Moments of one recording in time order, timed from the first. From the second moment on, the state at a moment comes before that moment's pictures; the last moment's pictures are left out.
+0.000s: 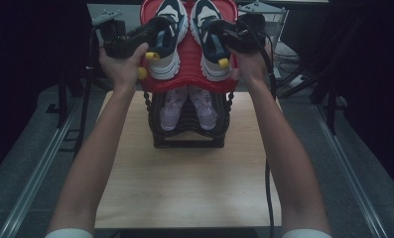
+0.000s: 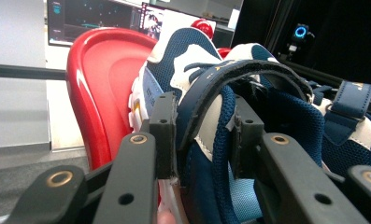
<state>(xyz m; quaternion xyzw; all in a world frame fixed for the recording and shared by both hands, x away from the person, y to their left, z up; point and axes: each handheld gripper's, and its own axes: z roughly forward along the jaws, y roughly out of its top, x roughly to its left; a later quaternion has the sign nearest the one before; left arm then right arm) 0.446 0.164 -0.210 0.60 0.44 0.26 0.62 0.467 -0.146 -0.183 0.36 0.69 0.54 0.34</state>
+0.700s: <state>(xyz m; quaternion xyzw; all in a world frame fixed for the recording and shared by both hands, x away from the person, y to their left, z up) 0.446 0.173 -0.213 0.59 0.43 0.20 0.65 0.467 -0.160 -0.184 0.36 0.68 0.59 0.25</state>
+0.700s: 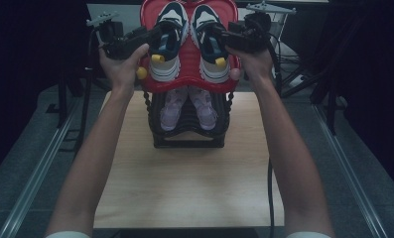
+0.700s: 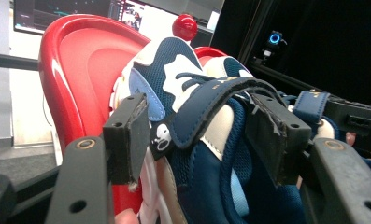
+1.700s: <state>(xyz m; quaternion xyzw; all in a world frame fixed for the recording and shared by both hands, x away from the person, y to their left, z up) 0.380 0.234 -0.240 0.58 0.41 0.16 0.69 0.406 -0.213 -0.216 0.34 0.61 0.67 0.25</state>
